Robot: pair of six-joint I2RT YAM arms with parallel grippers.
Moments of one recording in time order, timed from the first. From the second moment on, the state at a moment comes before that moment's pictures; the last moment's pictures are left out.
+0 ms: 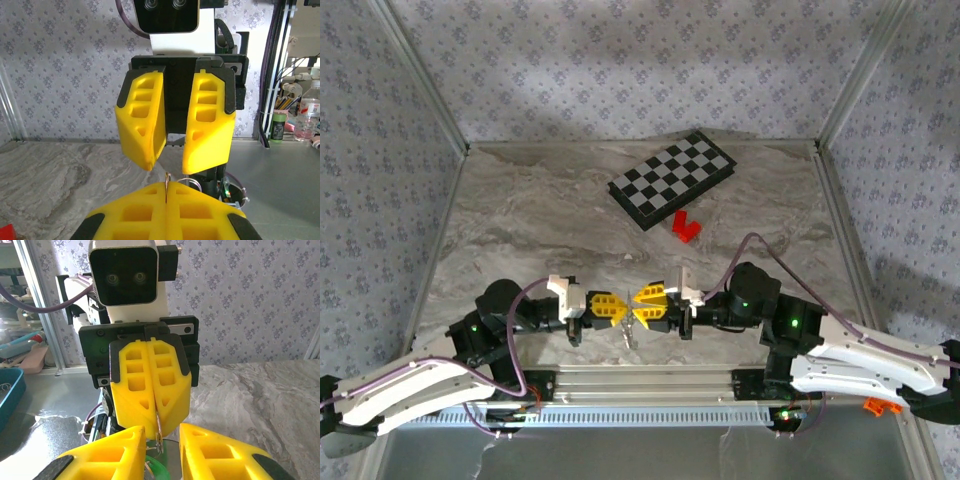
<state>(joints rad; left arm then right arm) -1.10 0.54 0.55 0.08 0.41 -0.03 1.22 0.77 0.78 -0.07 -0.26 -0.04</state>
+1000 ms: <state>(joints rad) -1.10 0.54 0.56 0.02 0.39 0.00 1.22 0.80 0.75 -0.07 -0.25 -0.03</state>
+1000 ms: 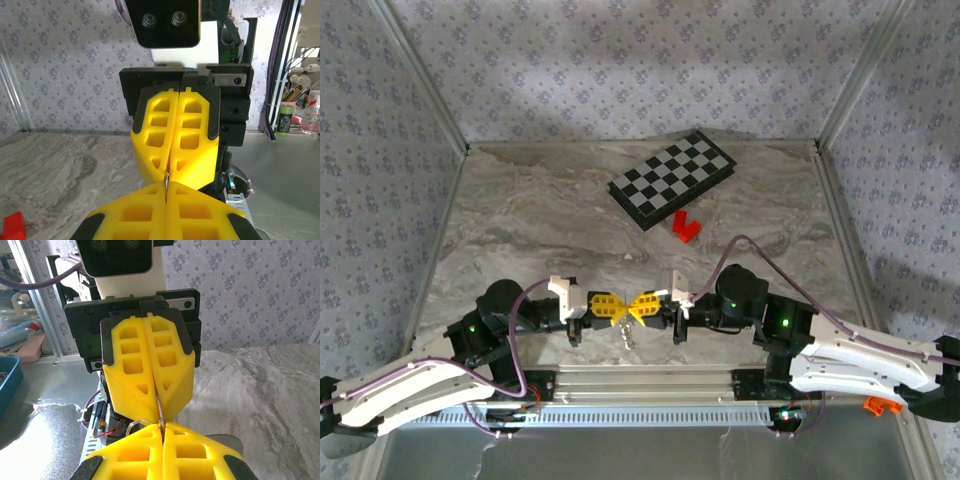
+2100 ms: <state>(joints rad) -1.10 0.76 0.80 -0.41 0.37 0.15 1.21 0.92 0.98 -0.59 -0.22 -0.15</state>
